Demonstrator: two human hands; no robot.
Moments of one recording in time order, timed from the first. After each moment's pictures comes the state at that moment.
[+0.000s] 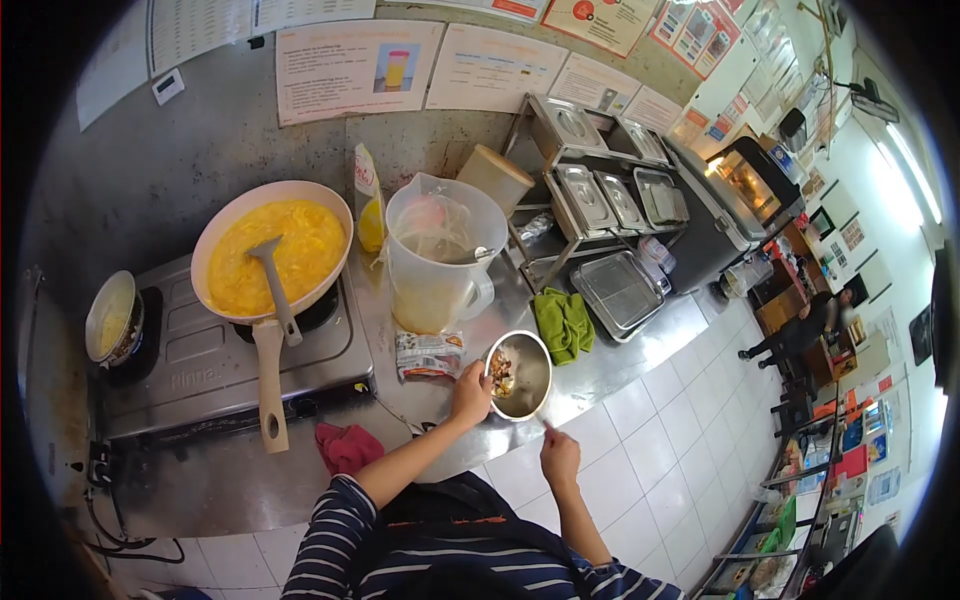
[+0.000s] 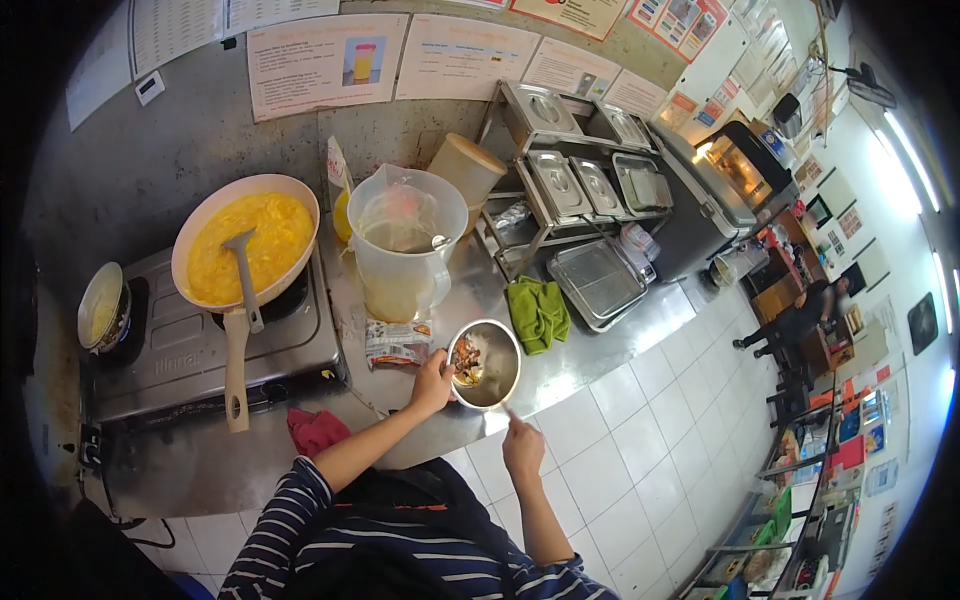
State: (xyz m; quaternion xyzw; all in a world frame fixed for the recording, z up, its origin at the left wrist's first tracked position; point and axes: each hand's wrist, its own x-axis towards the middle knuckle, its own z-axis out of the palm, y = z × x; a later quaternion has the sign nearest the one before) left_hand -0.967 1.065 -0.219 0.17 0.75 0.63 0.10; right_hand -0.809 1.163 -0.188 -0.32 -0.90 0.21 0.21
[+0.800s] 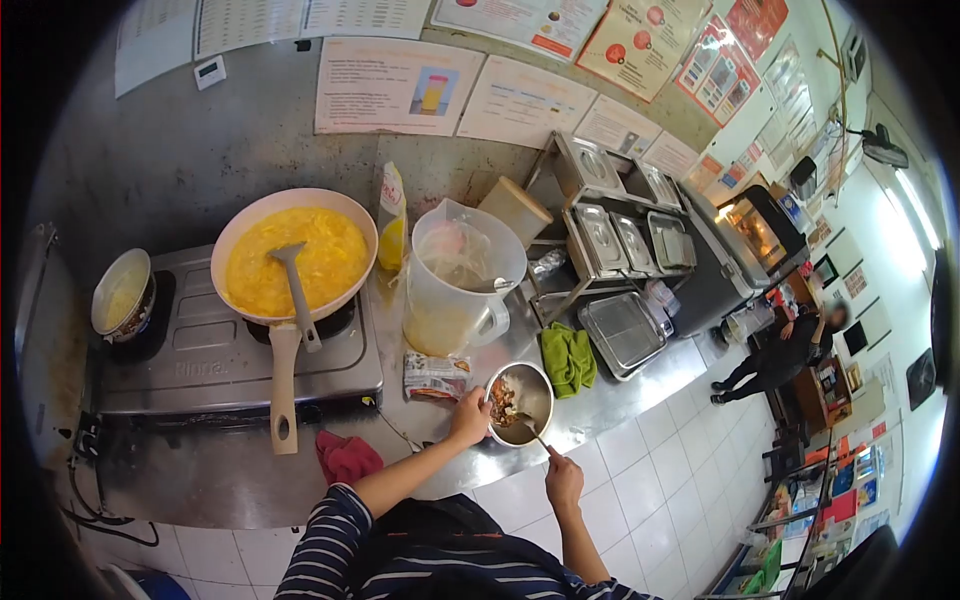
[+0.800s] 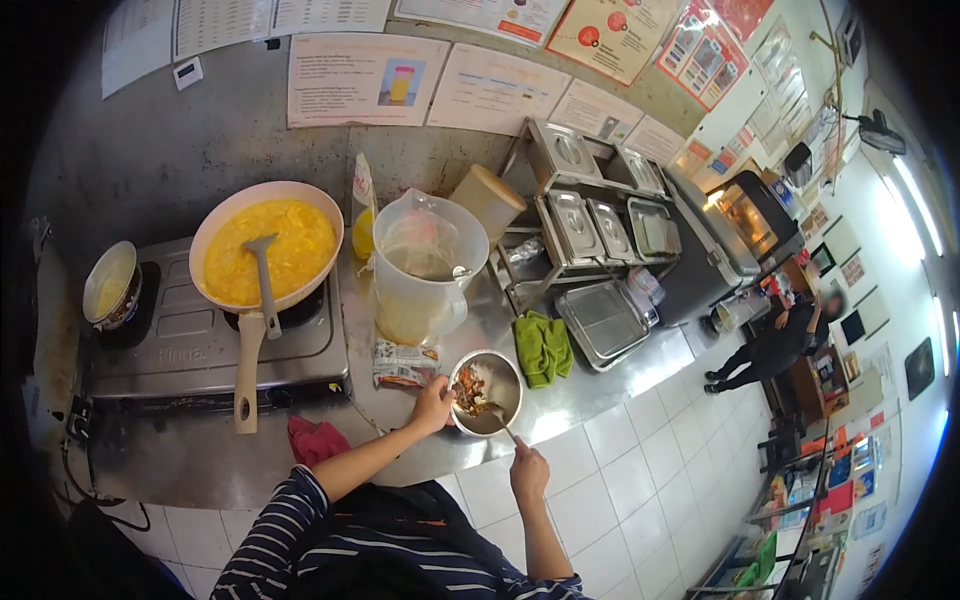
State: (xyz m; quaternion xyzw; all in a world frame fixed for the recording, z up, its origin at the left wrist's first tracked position) left_hand -0.979 1.063 -0.235 0.08 0.71 0.68 0.20; right_hand -0.808 1.191 -0.203 -0.25 -0.95 0.12 0.16
